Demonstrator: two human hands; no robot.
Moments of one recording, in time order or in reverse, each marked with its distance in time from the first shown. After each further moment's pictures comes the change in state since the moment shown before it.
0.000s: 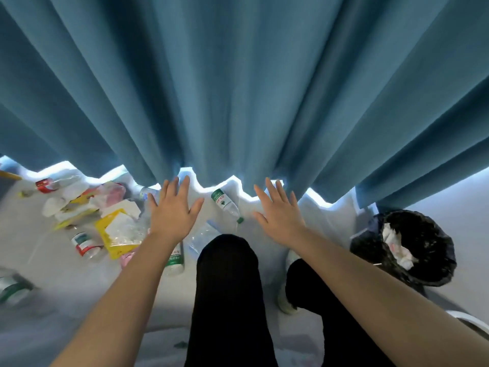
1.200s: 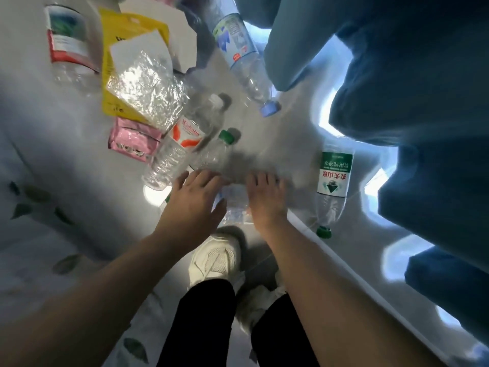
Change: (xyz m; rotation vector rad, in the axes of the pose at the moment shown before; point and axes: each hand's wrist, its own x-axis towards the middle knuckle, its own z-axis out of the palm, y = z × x) left_hand 0.056 -0.153 0.303 -0.314 -0.193 -0.442; right_hand 0.285 -0.105 0.391 -0.491 -0.383 -0.641
